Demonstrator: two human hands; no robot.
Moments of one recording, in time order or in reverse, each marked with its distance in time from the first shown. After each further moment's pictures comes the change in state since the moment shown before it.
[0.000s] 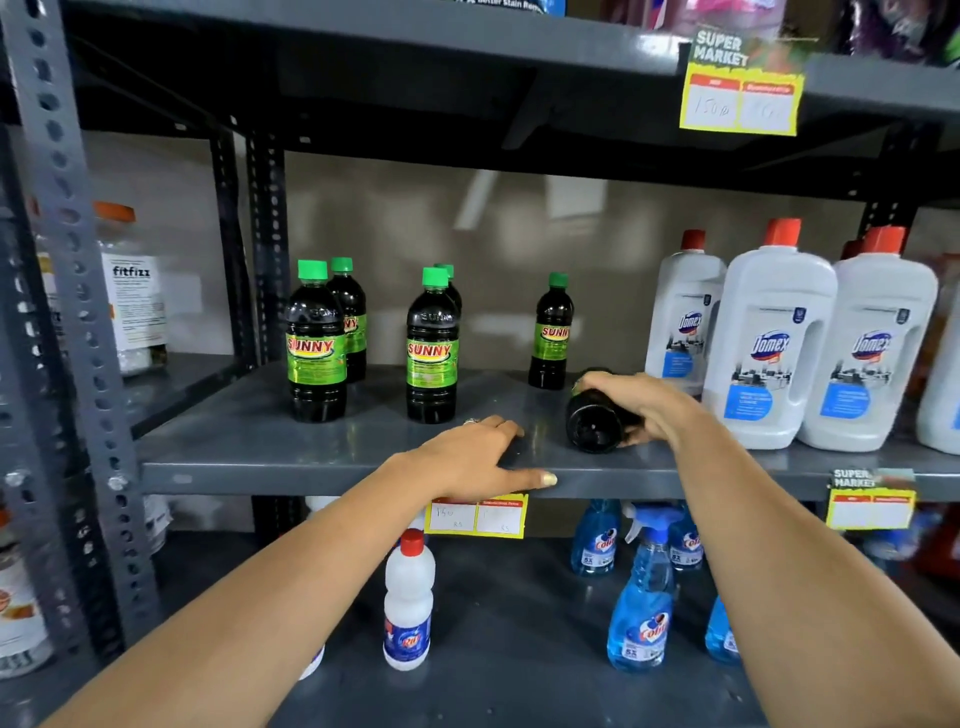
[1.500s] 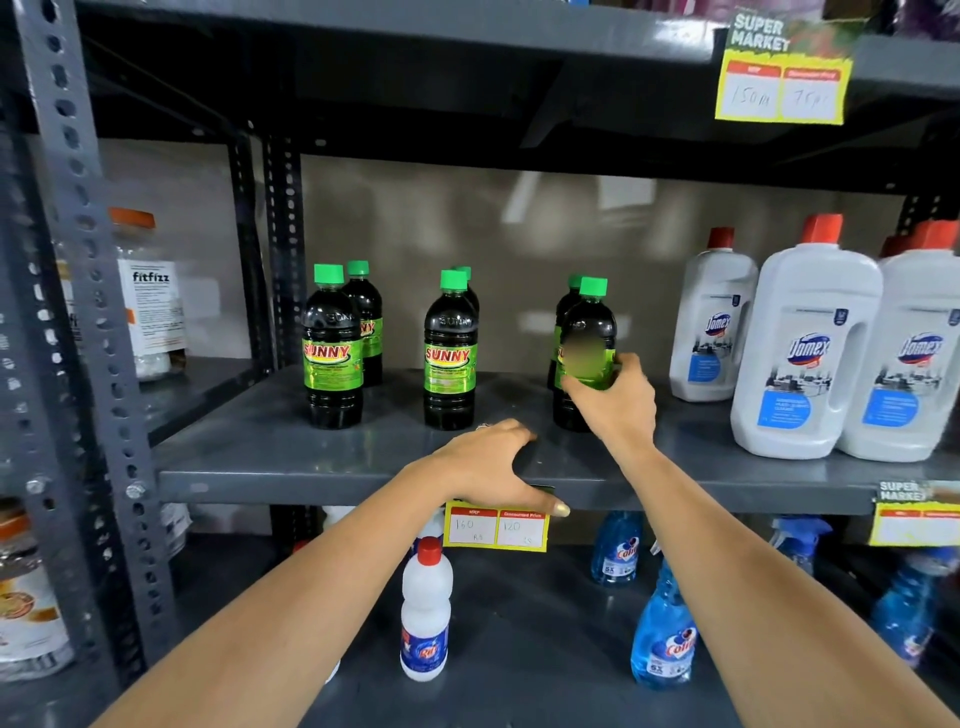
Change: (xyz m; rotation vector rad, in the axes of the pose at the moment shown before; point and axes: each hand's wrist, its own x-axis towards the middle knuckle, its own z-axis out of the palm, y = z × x) left_hand 0.007 -0.011 0.001 -0.038 -0.012 -0.011; right_hand 0.021 0.014 0.062 -0.023 0.465 -0.476
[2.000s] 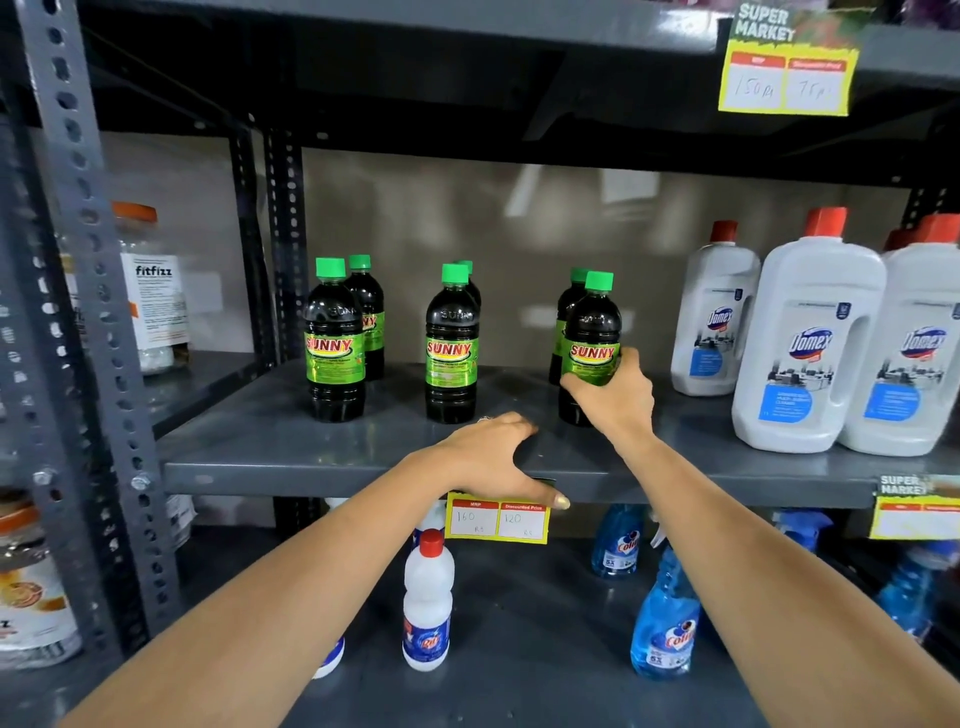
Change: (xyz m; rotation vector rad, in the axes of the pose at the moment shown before) left_hand 0.001 -0.001 -0.001 0.009 0.004 0.018; right_hand 0.002 0.000 -0.003 0.045 -0.093 -0.017
